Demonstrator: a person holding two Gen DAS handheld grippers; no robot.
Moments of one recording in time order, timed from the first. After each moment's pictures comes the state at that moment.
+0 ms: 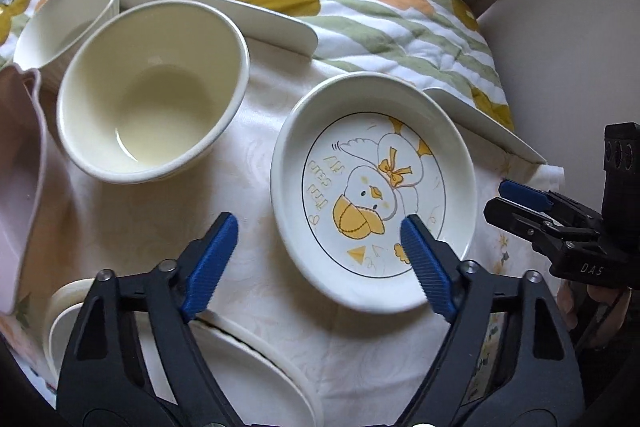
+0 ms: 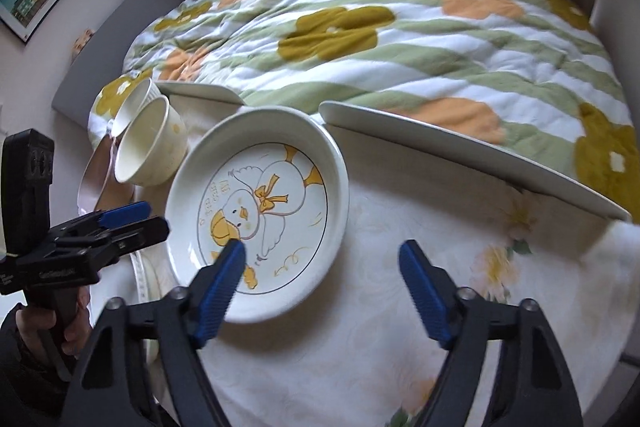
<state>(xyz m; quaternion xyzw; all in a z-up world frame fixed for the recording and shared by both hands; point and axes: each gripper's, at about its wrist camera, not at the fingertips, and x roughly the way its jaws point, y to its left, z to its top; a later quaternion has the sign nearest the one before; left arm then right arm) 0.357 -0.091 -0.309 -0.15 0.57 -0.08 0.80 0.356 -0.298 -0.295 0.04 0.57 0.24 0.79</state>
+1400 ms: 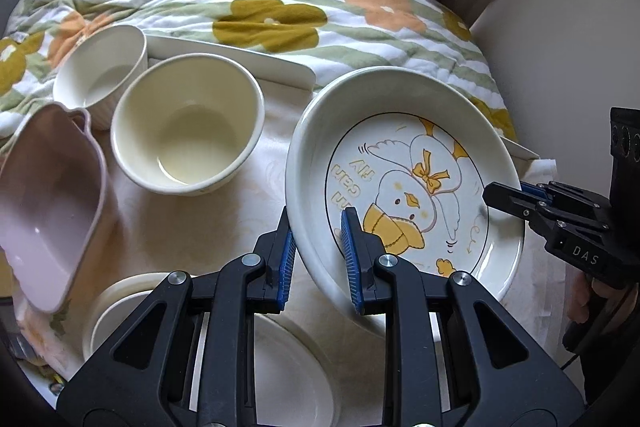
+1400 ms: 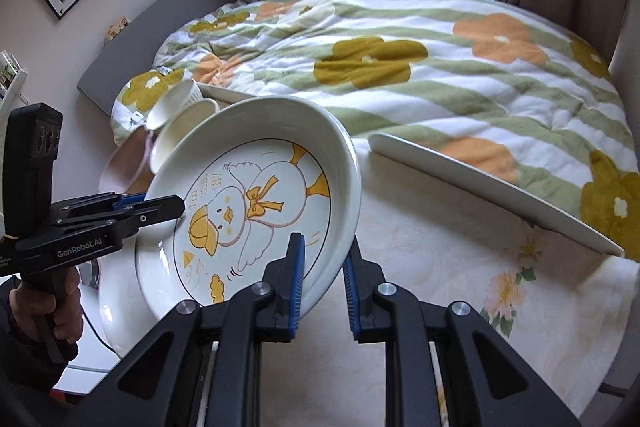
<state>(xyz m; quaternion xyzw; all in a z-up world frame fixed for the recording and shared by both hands) 0.327 -0.079 -0.259 -0.11 0.52 -0.08 0.84 0.326 -0.284 -0.255 0.02 0.50 0.28 0.82</state>
